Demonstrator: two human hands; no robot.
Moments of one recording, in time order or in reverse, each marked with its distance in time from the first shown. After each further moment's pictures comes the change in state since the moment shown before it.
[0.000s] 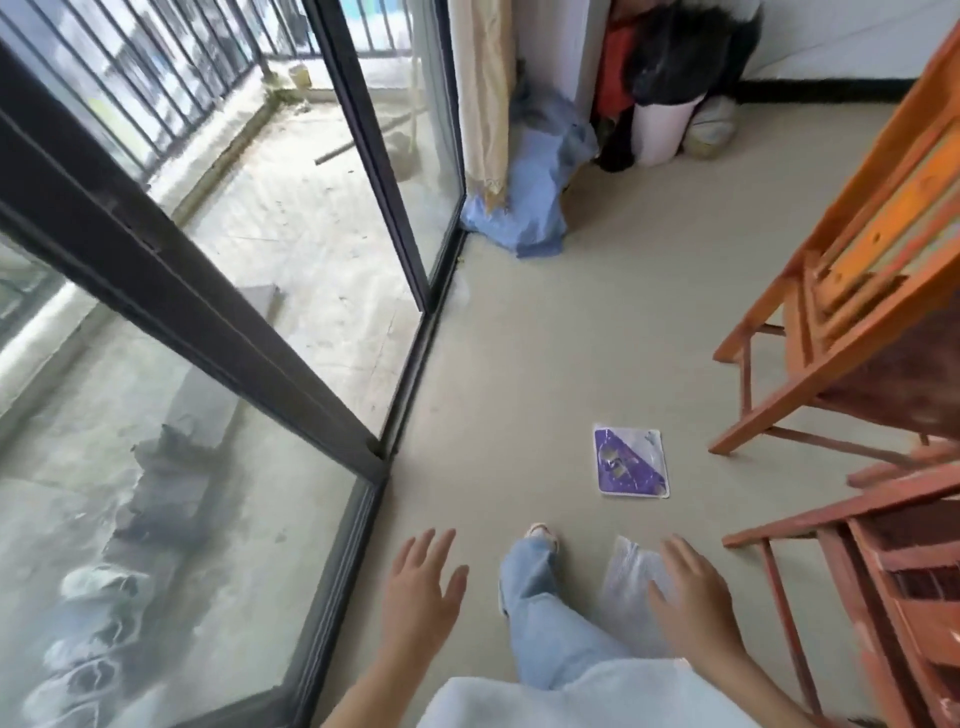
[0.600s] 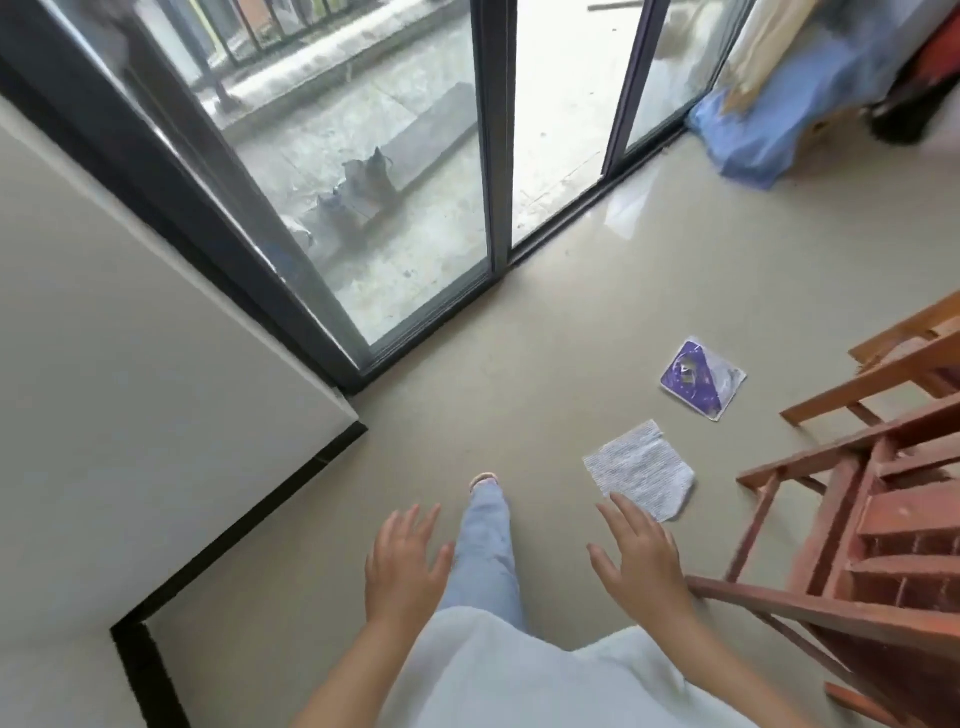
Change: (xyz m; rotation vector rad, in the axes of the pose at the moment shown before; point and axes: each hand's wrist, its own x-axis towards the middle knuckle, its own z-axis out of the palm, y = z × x) left_hand -0.467 0.047 0.150 -0.202 0.135 -0.611; right_hand -0.304 0.121 -0.007 -0.123 -0.358 -0.654
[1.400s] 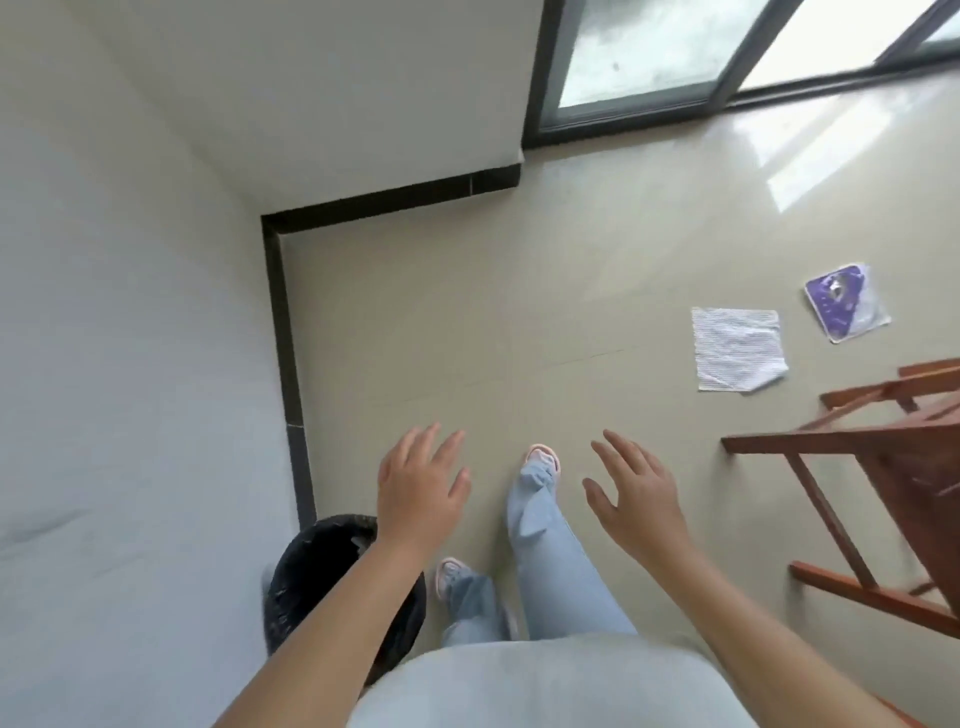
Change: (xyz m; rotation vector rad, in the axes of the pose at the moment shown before) left_hand -0.412 -0.203 0.133 -0.097 0.109 -0.245; right_hand -0.364 -0.046 0.157 -0.127 -0.215 -0.485
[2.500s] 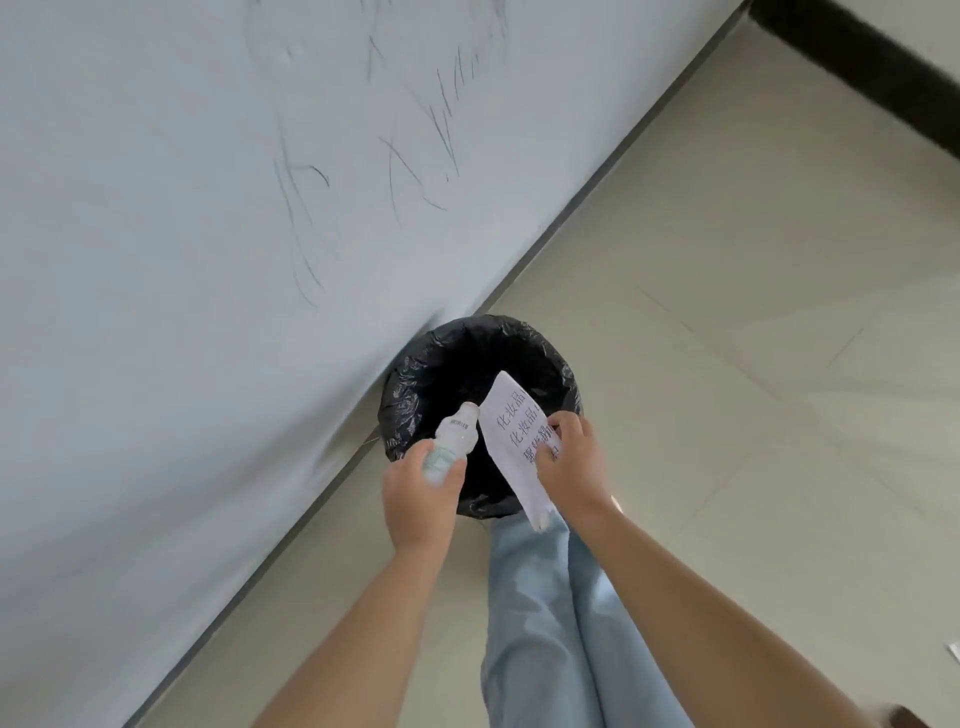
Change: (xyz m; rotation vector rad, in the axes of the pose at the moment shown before) left_hand -0.166 -0.232 0.243 -0.833 0.620 -1.371; right_hand -0.045 -0.159 0.365 0.001 -0.774 -0.291
